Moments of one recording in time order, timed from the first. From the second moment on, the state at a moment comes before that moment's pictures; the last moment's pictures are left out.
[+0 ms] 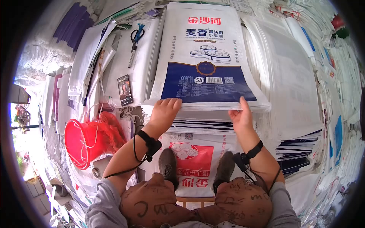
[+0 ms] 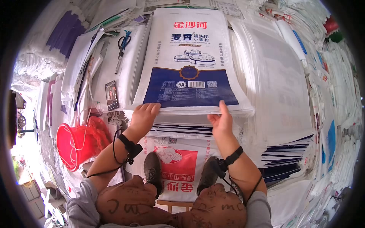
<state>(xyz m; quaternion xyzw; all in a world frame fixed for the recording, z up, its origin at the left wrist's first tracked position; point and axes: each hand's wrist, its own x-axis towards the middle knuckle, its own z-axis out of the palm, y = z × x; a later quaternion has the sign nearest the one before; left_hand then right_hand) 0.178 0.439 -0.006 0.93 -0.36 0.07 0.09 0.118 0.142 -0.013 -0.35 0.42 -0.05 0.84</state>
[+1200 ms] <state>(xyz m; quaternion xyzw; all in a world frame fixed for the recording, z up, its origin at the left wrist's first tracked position) 0.165 0.482 -0.003 0.92 -0.23 -0.17 0.25 0.054 0.037 -0.071 -0.78 0.38 0.06 0.49</state>
